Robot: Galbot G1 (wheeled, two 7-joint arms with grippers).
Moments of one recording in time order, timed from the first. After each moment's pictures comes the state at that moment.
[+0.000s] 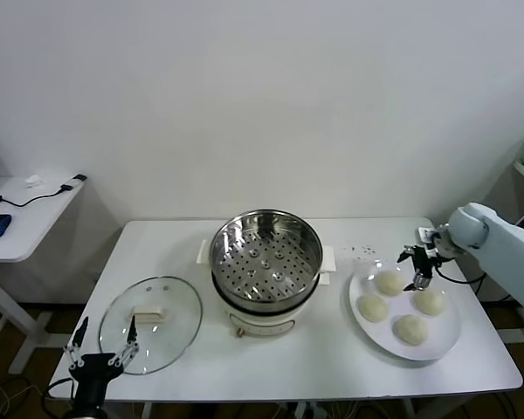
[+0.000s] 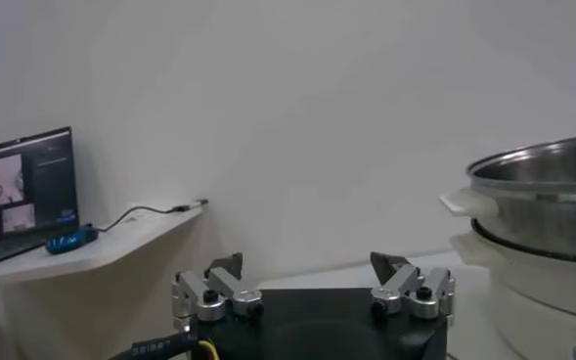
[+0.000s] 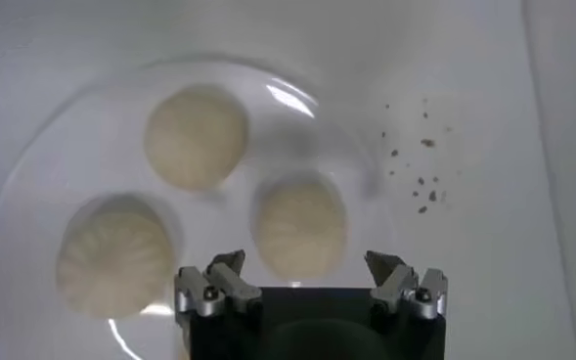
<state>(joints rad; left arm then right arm) 1.78 -1.57 -0.79 -2.09 0.03 -0.14 0.04 0.13 0.78 -0.96 0.84 0.03 -0.04 -1.11</state>
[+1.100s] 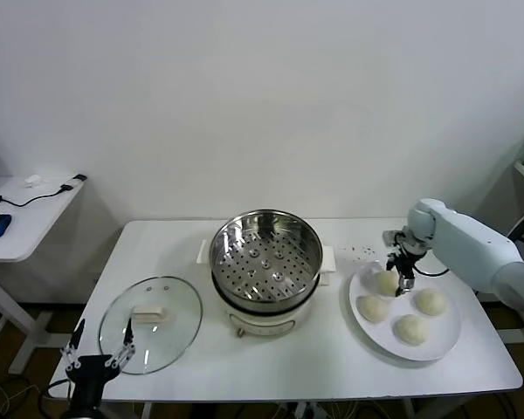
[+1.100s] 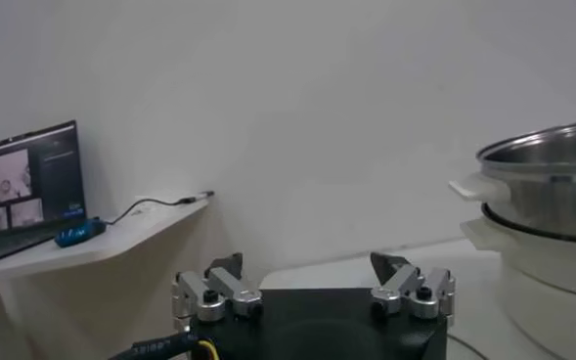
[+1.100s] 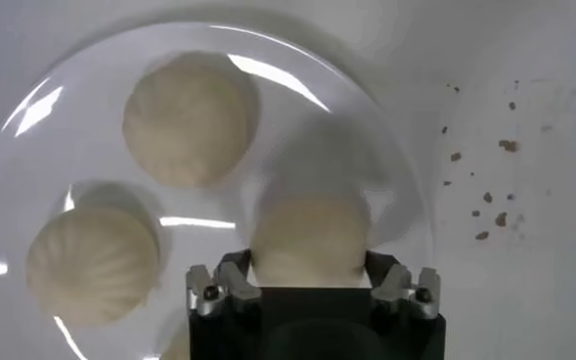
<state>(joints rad) 1.78 -1.56 -0.80 -2.07 0.04 -0.14 0.04 0.13 0.97 -1.04 0.63 -0.01 0.00 -1.17</state>
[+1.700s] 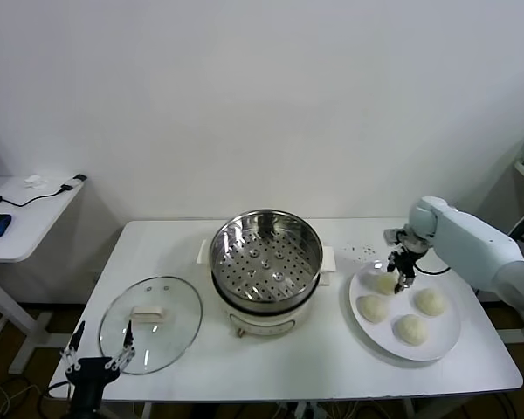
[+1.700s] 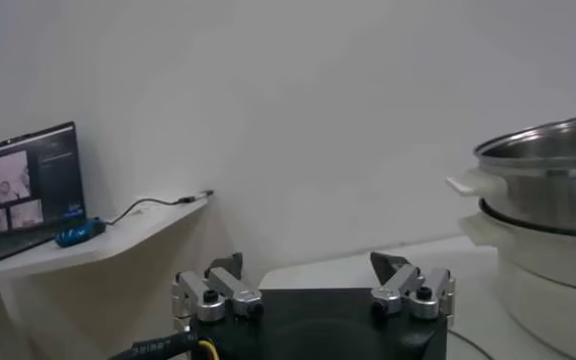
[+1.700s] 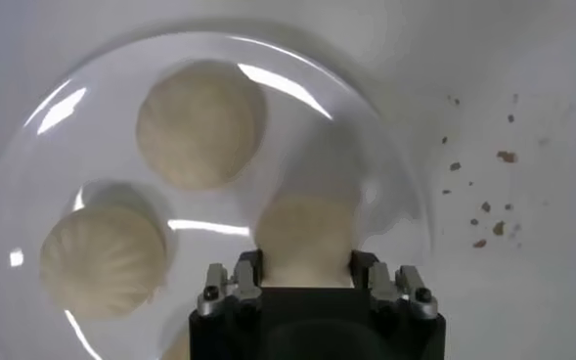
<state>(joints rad) 1.80 -1.56 -0.80 -2.07 0.04 -0.15 0.04 0.21 0.94 -1.09 0.72 0.03 0.05 -1.21</state>
